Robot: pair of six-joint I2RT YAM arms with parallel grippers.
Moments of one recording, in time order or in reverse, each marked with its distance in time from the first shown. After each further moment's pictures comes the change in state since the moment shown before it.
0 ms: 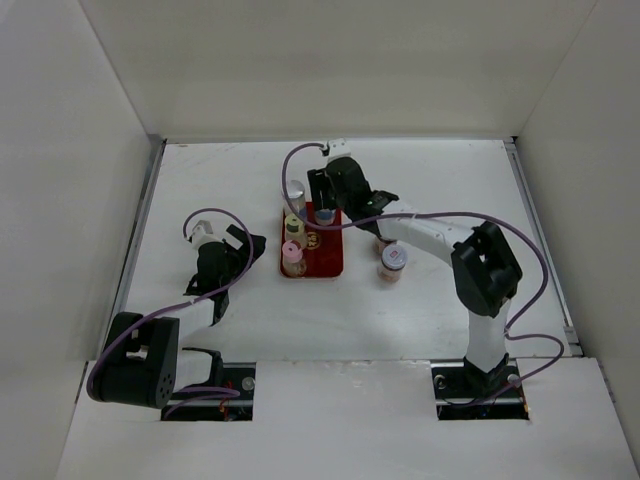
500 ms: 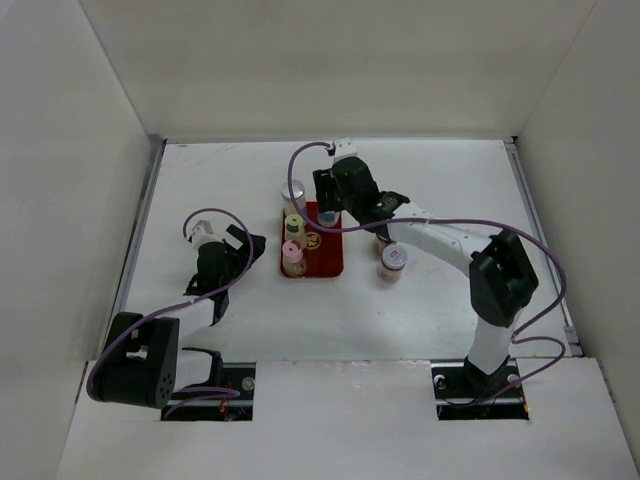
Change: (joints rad) left arm 0.000 0.000 0.000 0.000 -0.002 0.002; right arm 0.015 -0.122 -0.061 -0.072 0.005 0.014
